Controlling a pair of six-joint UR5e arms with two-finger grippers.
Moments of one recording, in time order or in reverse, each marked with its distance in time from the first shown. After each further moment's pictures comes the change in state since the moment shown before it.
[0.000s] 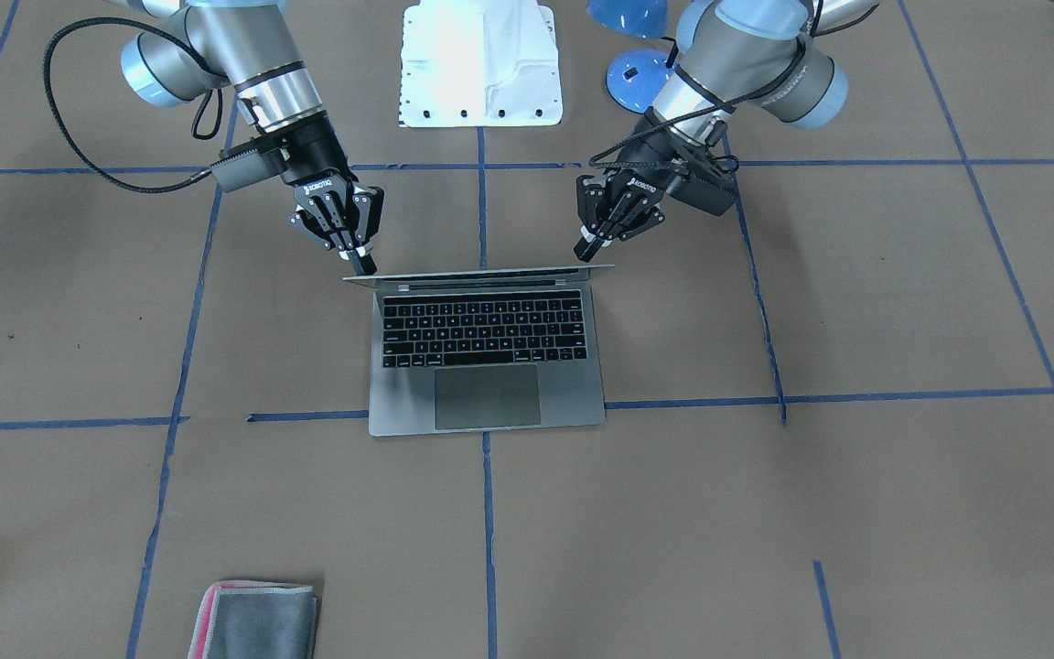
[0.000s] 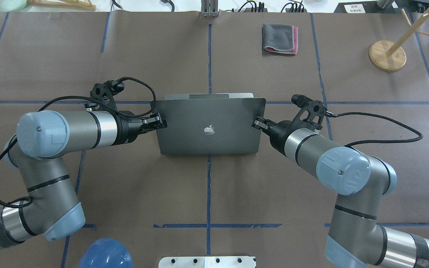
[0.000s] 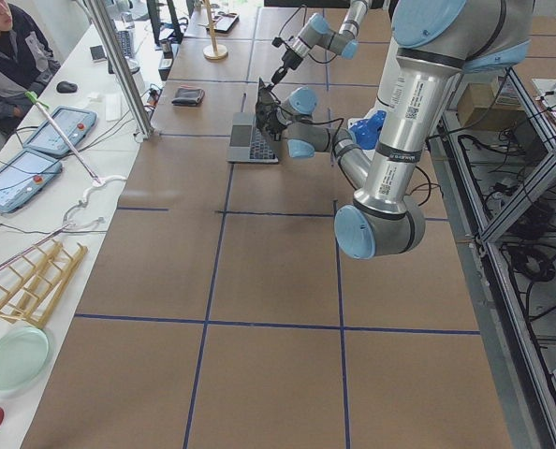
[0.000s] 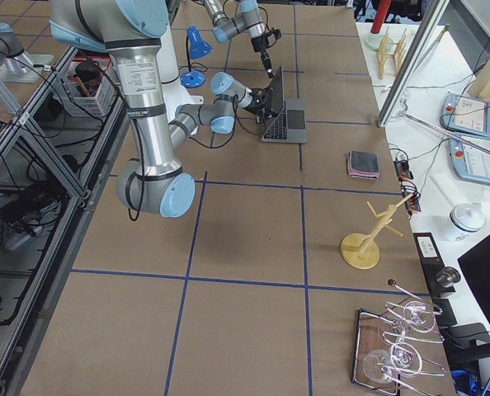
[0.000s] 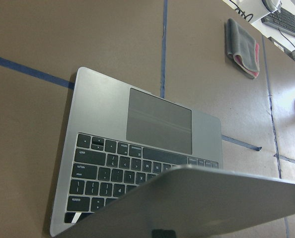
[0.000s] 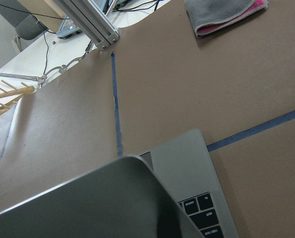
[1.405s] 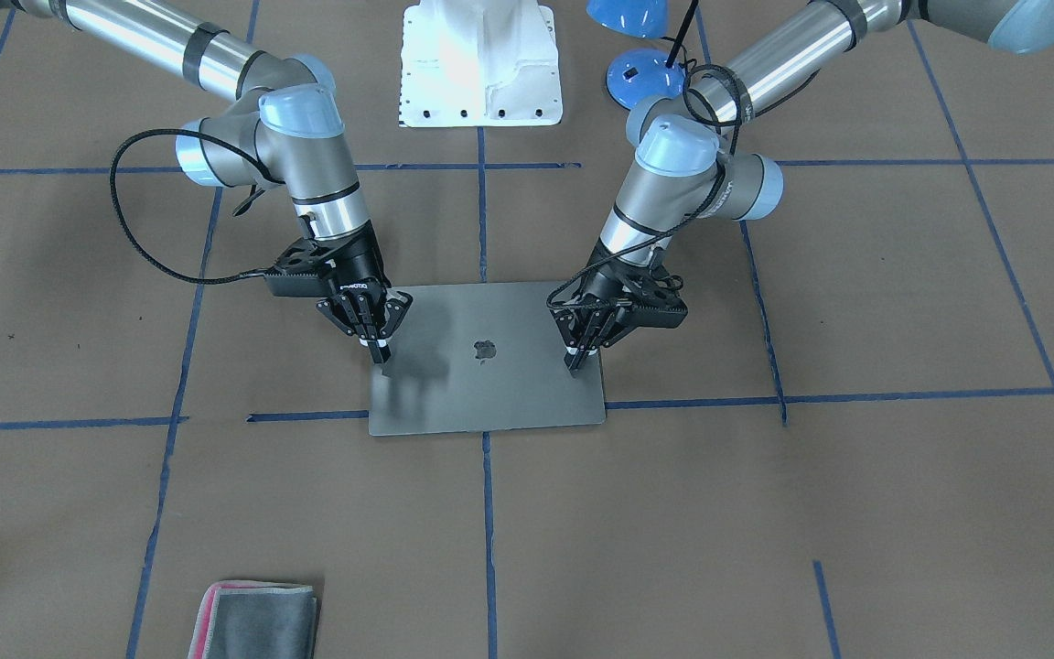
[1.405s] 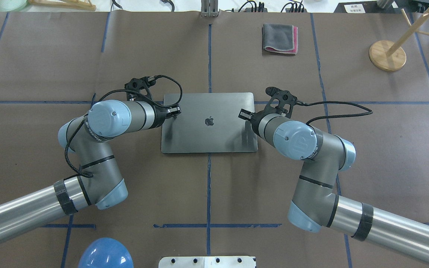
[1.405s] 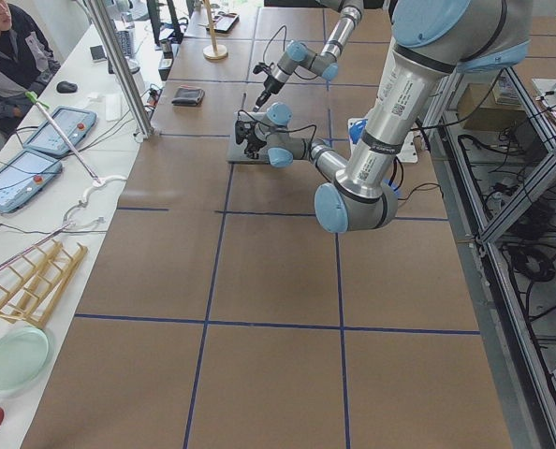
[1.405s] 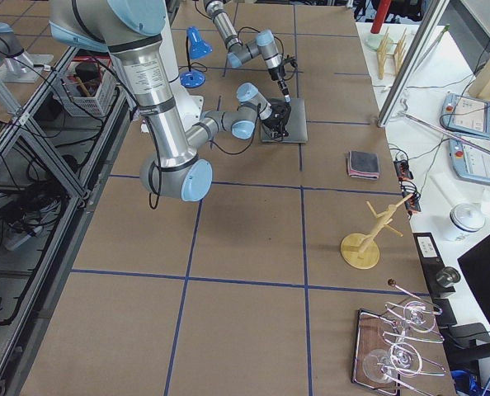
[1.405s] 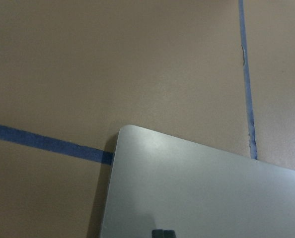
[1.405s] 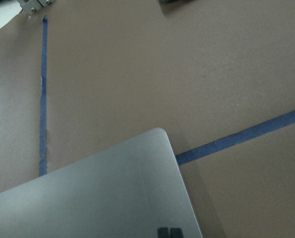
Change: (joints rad) left arm -0.016 -0.212 0.397 -0.001 0.053 0.078; right arm 0.070 0.183 -0.313 -0.063 0.125 -0.009
